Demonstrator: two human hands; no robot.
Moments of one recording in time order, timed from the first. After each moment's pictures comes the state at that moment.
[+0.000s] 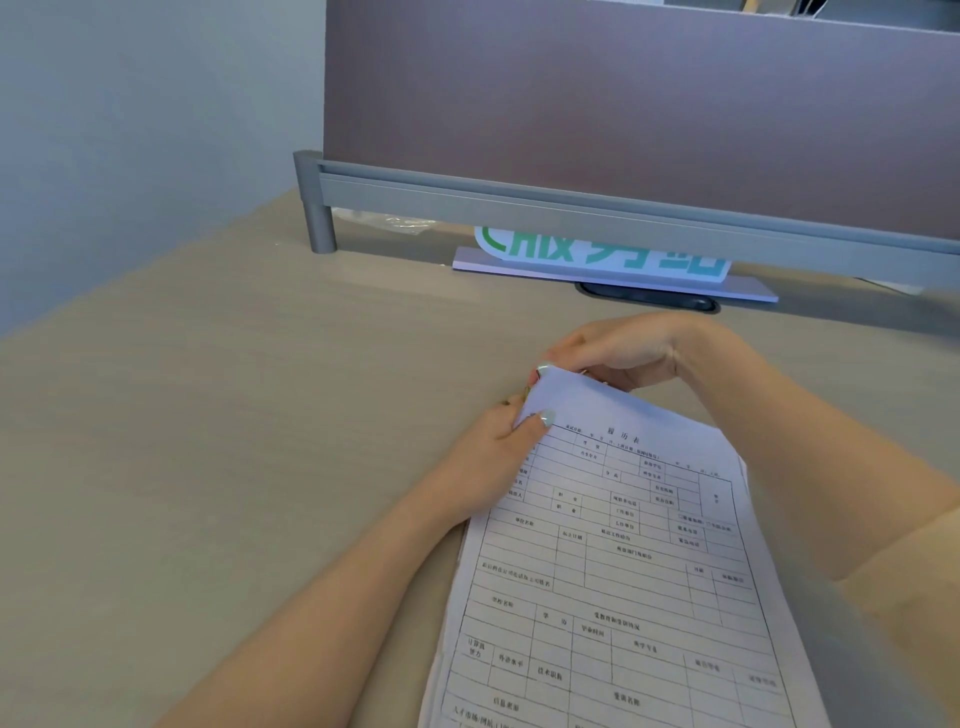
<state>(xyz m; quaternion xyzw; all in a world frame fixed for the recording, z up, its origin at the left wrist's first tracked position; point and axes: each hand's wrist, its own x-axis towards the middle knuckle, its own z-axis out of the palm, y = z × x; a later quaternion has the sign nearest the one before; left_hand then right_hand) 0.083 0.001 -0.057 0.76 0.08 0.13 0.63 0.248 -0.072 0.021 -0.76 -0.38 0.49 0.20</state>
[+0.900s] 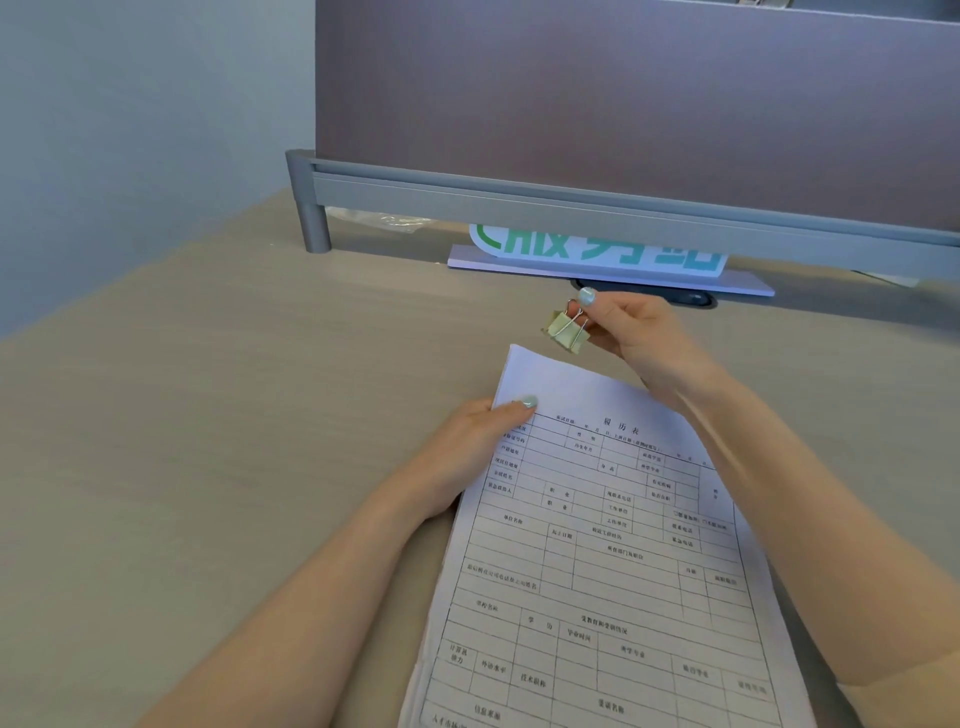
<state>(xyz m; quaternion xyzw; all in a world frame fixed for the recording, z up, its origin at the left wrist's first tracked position) 0.079 0.011 -0.051 0.65 0.13 0.05 0.75 0.227 -0.091 0.005 -0.71 -0.34 0.18 0.59</state>
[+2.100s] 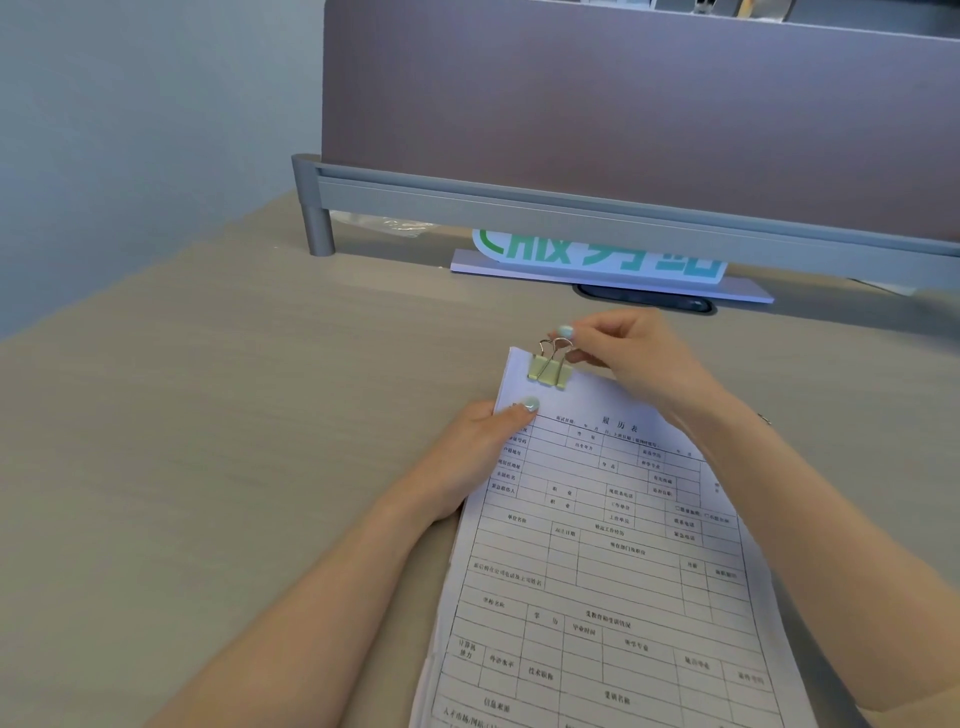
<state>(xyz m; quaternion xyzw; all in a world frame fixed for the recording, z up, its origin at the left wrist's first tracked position) 0.082 0.011 -0.057 0.66 0.12 0.09 0.74 0.209 -0.094 0.008 -0.78 -0.33 0.15 0.51</state>
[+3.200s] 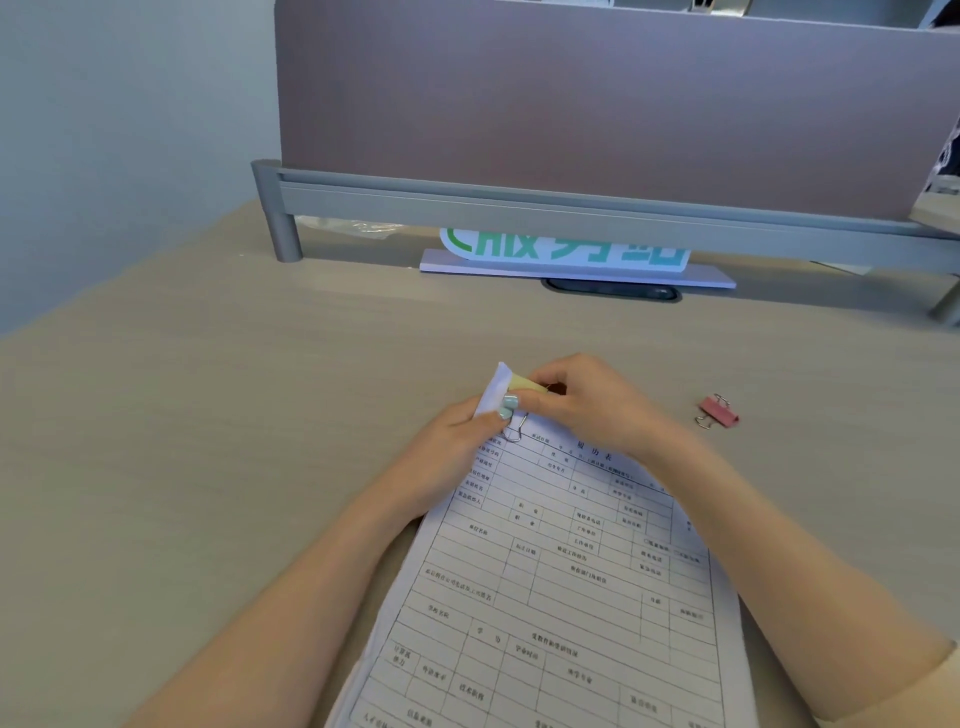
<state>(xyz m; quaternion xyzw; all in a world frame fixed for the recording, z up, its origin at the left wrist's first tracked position) 0.082 0.004 -0.057 0.75 0.09 0.11 0.64 0.197 -0.114 -0.018 -0.82 -0.44 0.15 0.32</state>
